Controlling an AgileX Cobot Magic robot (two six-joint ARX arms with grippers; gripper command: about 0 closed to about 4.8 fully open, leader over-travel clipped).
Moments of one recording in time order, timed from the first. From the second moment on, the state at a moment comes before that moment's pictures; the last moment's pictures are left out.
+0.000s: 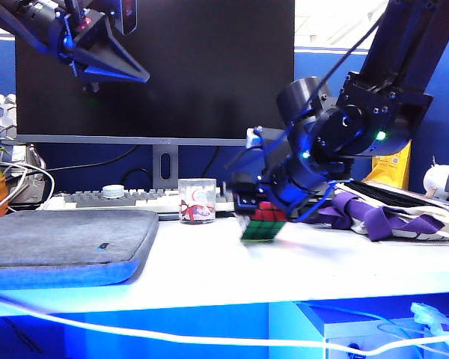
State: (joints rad) left arm -0.13 1.89 1.79 -1.14 1.10 0.81; right arm 0.50 2.04 1.05 0.63 0.11 0.15
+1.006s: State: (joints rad) left arm -0.13 1.89 1.79 -1.14 1.13 0.82; right arm 0.47 1.95 1.04 0.52 0.01 0.21
